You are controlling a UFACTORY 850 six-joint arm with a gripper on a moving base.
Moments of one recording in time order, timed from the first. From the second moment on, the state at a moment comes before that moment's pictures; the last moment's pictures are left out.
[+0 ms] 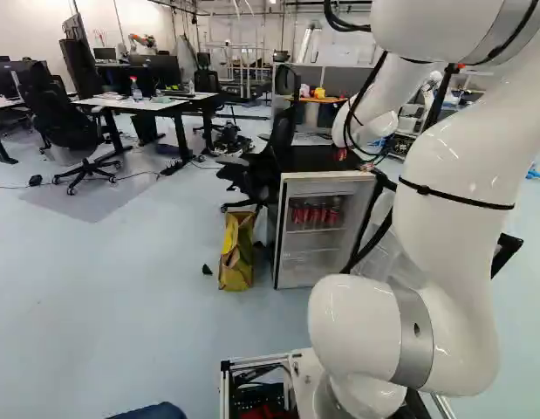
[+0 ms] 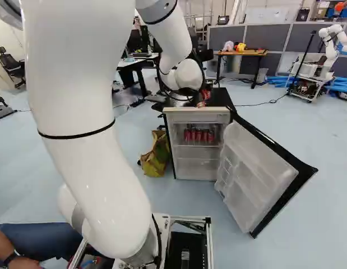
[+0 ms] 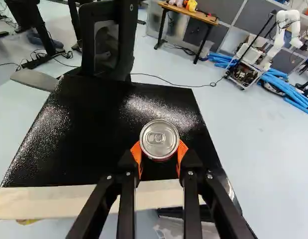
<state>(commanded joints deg) -22.6 -12.7 -54.8 -22.3 17.0 2.8</state>
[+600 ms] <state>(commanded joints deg) -22.1 -10.7 -56.7 -22.3 7.9 2.8</state>
